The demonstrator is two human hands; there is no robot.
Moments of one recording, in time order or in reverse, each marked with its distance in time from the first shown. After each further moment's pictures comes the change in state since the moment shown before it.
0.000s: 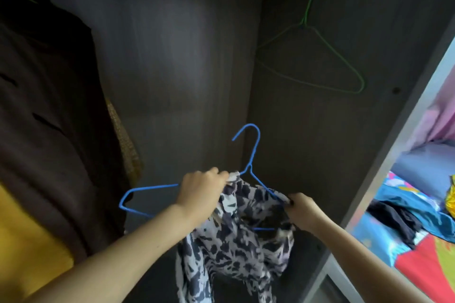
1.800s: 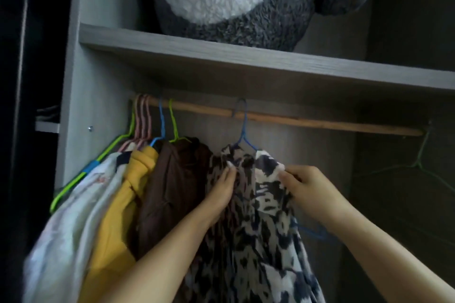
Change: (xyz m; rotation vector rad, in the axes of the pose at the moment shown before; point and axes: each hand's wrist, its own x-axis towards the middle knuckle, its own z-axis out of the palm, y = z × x) left_hand 0.089 -0.212 -0.120 -1.263 0.446 -0.448; right_hand -0.009 -0.328 -0.156 0.386 0.222 -0.937
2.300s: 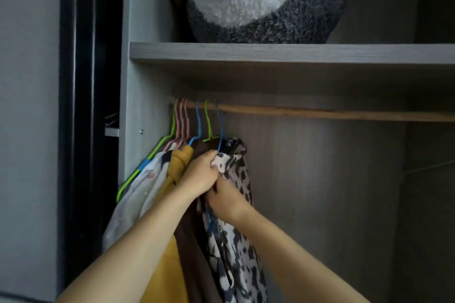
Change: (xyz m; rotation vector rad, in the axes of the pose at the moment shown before) left_hand -0.035 0.050 -0.118 0.697 0.190 -0.055; right_hand 0.039 -0.076 0.180 0.135 -0.340 -0.063
